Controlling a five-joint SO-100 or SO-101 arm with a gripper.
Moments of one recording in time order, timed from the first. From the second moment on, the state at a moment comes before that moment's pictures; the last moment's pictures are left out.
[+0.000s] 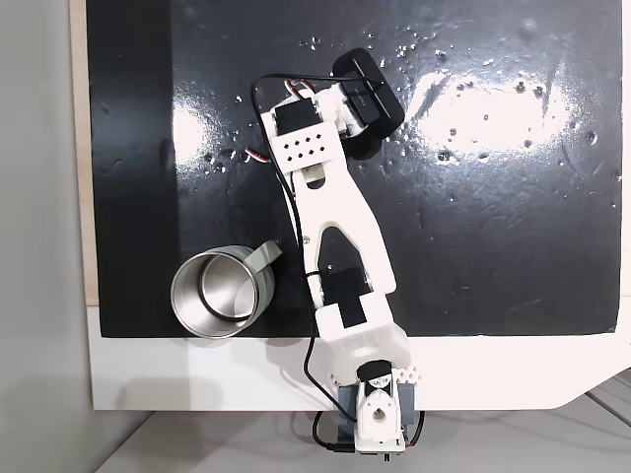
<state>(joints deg) -19.7 57.0 69.6 70.4 -14.2</state>
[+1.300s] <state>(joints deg) -32.6 88.9 53.5 103.6 -9.1</state>
